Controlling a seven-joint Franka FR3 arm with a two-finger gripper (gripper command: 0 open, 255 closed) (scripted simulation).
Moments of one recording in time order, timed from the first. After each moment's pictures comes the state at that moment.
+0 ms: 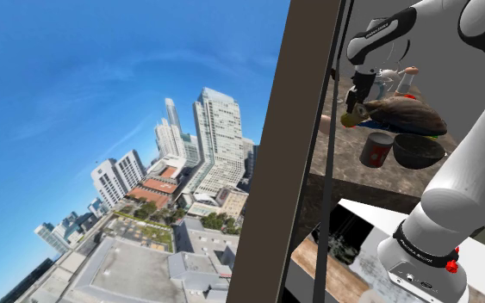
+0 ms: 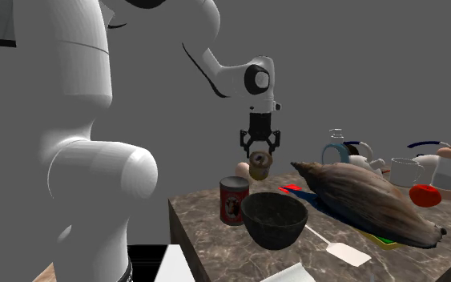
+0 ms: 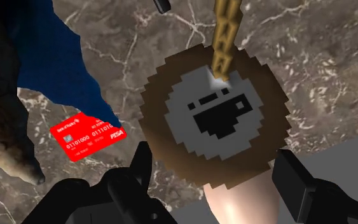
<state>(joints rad) -0.18 0.03 -0.57 -2.10 0.02 2.13 -0.70</state>
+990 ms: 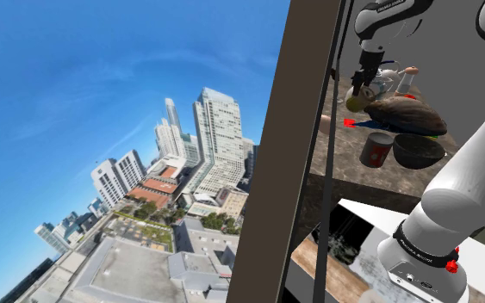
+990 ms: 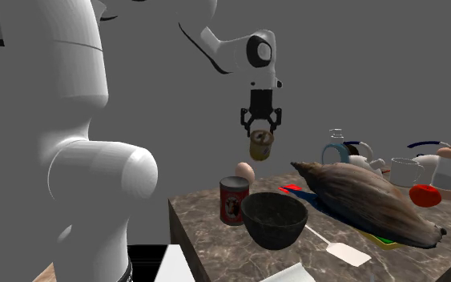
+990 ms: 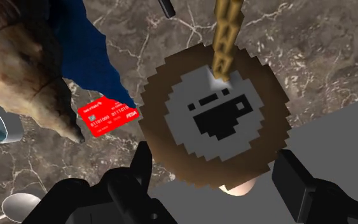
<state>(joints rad) -0.17 -0.04 -0.56 -1.97 -0.02 1.93 -0.67</state>
